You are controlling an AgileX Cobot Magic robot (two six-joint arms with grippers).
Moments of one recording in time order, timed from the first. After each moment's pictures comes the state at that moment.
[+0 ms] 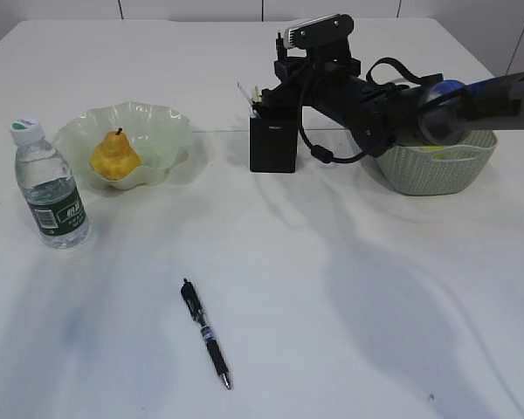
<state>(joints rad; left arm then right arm) 0.04 1.15 -0.70 0.11 -0.10 0.15 0.28 2.39 -1.76 -0.21 -0.44 0.04</state>
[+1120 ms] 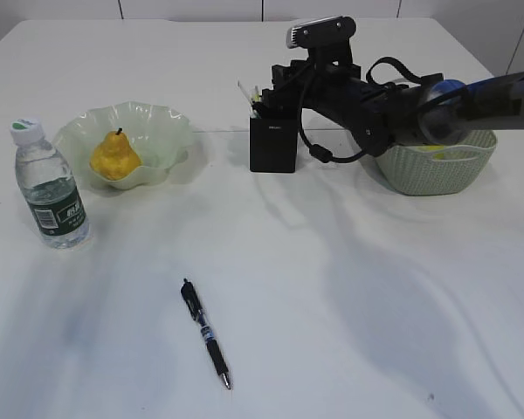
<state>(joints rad) 0.04 1.15 -0.70 0.11 -0.10 0.15 0.28 2.39 -1.76 -0.21 -0.41 0.10</state>
